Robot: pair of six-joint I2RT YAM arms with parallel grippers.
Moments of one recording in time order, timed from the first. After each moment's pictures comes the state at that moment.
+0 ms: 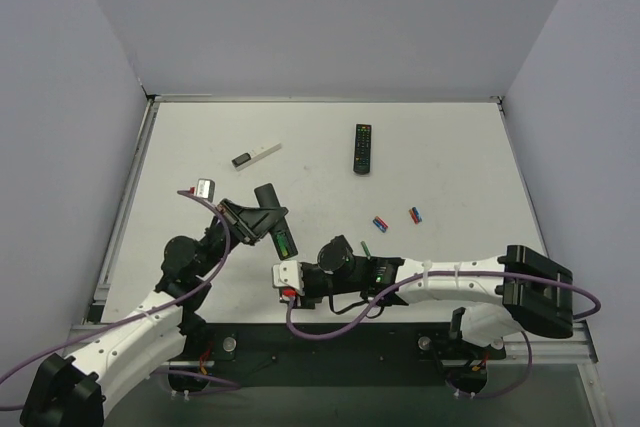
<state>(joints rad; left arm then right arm) -0.53 0.72 0.20 0.81 0.30 -1.39 1.27 1.39 0.68 0.31 -0.28 -0.39</state>
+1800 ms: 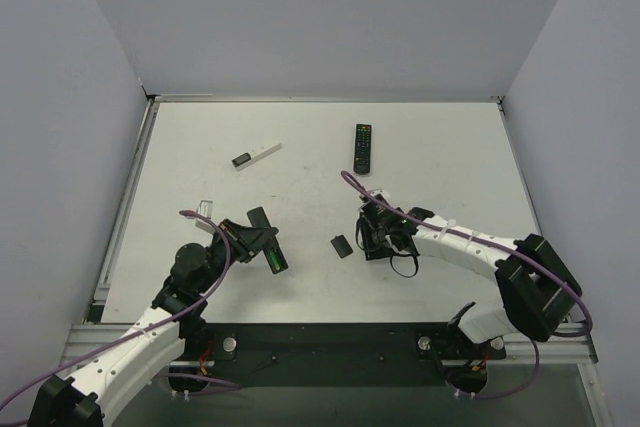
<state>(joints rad) -0.51 0.56 0.07 0.45 0.14 -1.15 0.73 1.39 0.73 -0.47 0.13 0.47</state>
